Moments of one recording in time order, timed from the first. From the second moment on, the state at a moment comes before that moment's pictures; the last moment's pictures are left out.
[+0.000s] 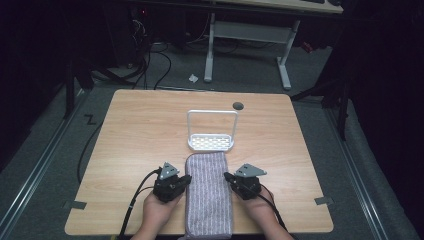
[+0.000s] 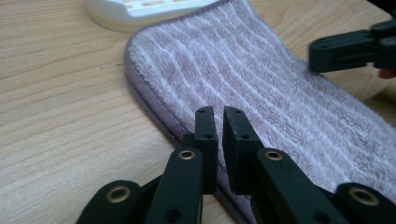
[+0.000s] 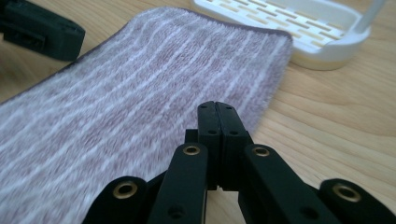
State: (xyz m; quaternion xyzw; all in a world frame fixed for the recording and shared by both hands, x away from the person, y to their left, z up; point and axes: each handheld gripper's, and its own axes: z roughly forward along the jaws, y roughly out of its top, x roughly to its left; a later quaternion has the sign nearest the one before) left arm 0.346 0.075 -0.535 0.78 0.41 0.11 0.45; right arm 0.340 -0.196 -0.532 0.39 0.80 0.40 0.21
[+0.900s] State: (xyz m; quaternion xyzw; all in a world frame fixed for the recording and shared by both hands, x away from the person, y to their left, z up) left arm 0.312 0.048 -0.539 0.84 0.34 0.04 0.43; right arm 0.300 -0.216 -0.540 0.38 0.83 0.37 0.18
